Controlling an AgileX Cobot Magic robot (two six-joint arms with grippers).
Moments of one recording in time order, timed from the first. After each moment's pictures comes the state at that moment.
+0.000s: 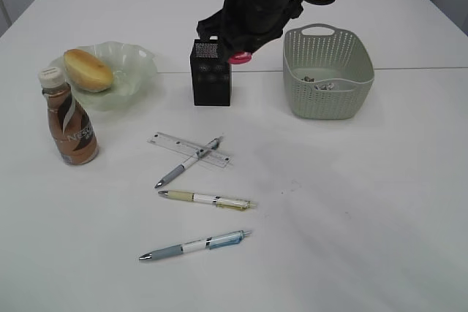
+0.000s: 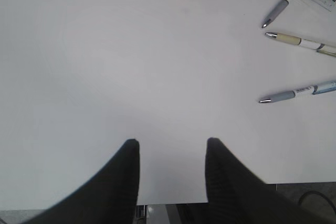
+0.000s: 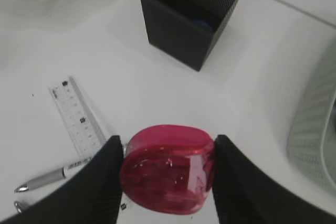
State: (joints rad) left arm -0.06 1.09 -1.11 -0.08 1.25 -0.16; right arm 0.47 2.21 -2.13 -0.01 1.00 0.01
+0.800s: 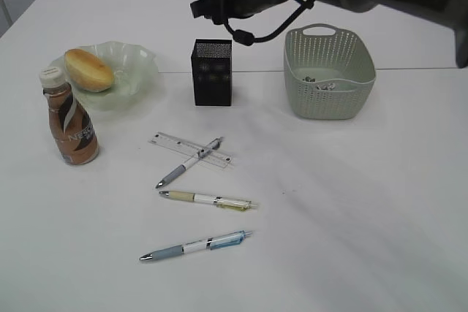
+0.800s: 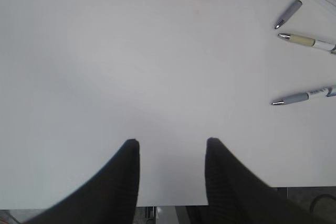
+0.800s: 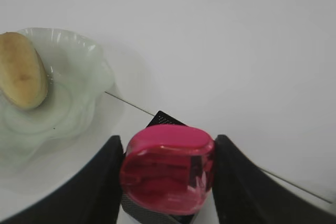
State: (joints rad) left arm -0.06 1.09 -1.11 -0.05 1.25 -0.16; right arm 0.42 2.31 -2.13 0.02 0.41 -0.10
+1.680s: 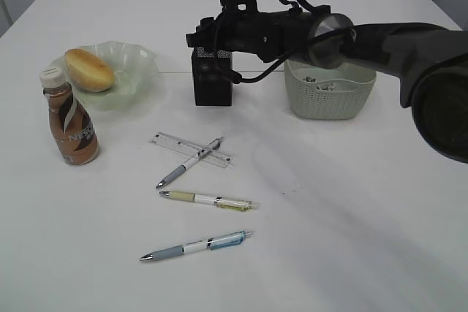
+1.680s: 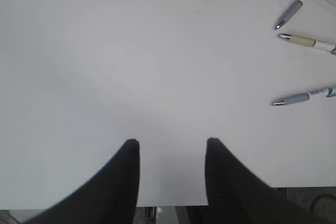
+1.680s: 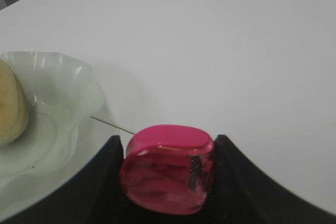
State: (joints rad) left arm -0.06 1.09 -1.11 -0.05 1.25 -0.16; right arm 0.42 2.49 -2.13 0.11 0.07 -0.11
